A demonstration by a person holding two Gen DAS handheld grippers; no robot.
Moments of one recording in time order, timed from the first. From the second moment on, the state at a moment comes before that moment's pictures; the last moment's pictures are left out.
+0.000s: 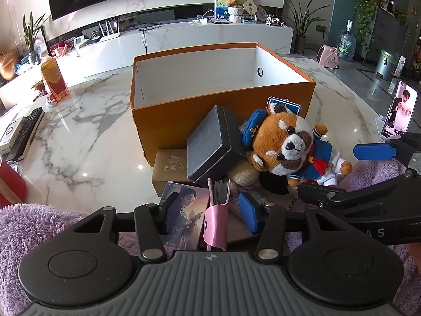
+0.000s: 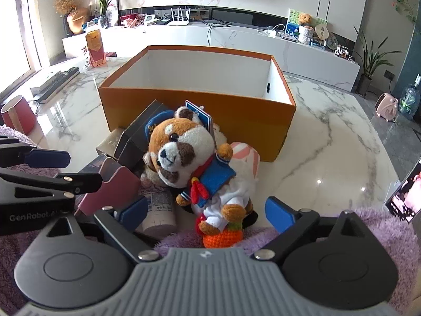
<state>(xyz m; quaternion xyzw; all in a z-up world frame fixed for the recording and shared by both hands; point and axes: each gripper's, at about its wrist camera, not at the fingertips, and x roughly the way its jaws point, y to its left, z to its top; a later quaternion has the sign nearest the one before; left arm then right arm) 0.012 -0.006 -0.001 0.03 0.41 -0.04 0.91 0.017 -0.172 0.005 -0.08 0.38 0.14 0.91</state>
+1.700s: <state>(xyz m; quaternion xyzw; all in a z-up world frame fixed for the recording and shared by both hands) 0.062 -0.055 -0.006 0.06 0.42 -0.18 0.89 0.097 -0.240 0.008 0.00 0.43 0.12 0.90</state>
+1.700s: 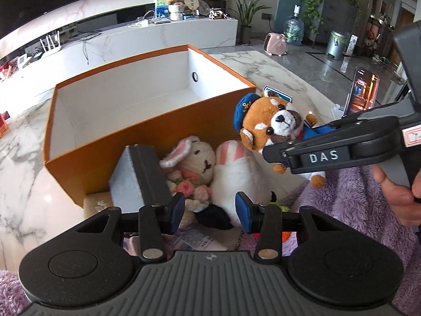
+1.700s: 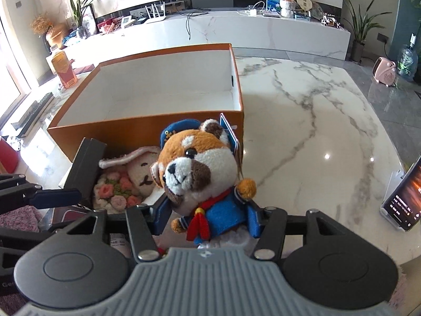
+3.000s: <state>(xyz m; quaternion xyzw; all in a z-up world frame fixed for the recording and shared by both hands) 0.124 -0.121 -0.059 0.11 0.48 -0.21 0.84 0.121 -0.262 -0.030 0.03 0.47 0.11 0.87</state>
